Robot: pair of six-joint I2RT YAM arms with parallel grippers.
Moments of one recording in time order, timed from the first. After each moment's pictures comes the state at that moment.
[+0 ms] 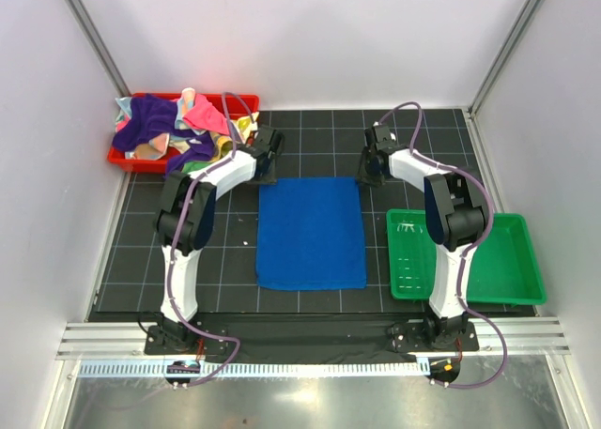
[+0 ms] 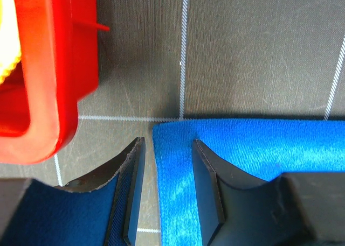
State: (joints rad) left arm -0.44 2.11 1.58 -0.49 -0.29 -0.34; right arm 0.27 2.04 1.42 -0.38 0.05 0.49
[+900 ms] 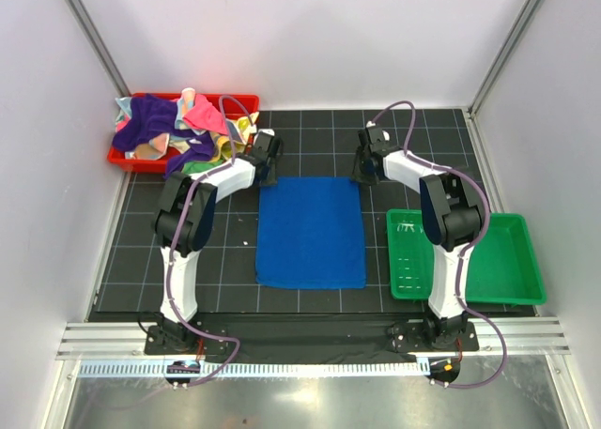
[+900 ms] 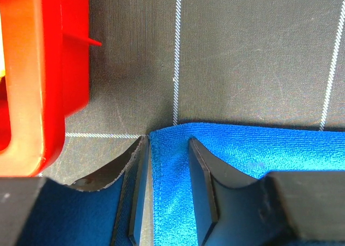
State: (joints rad) left arm -0.44 2.10 1.46 -0.30 -0.30 -0.34; right arm 0.30 2.05 1.42 -0.34 0.07 0.49
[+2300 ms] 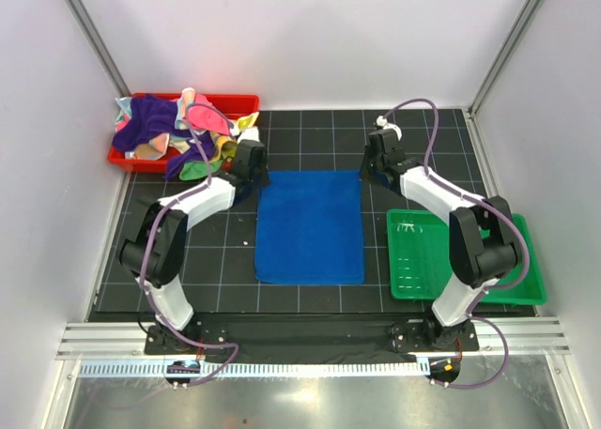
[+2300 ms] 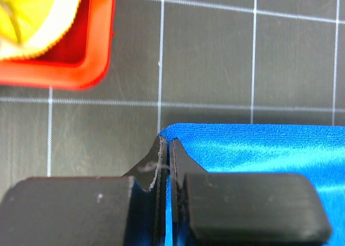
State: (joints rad) left arm -0.44 1.78 1.15 -0.05 -0.25 -0.42; right arm 0.33 1.72 1.18 -0.21 0.12 0.47
